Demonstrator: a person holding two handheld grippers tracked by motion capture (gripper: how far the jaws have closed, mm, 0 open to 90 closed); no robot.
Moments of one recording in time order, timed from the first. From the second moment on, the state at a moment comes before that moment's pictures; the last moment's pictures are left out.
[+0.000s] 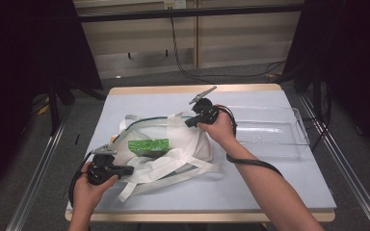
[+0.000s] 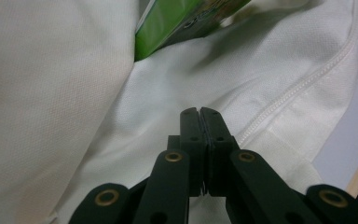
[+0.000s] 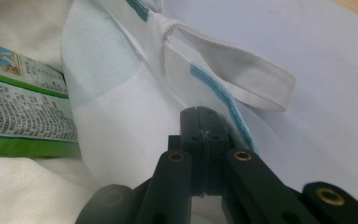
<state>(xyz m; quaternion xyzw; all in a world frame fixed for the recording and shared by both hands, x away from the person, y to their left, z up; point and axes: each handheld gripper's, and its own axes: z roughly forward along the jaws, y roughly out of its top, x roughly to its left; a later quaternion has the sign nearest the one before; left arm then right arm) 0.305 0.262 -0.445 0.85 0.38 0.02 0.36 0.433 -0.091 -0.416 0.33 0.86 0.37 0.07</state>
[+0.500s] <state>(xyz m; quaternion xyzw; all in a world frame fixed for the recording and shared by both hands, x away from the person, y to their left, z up) 0.306 0.260 -0.452 0.86 0.38 0.01 0.35 0.436 -0.091 -0.423 0.34 0.86 0.37 0.06</state>
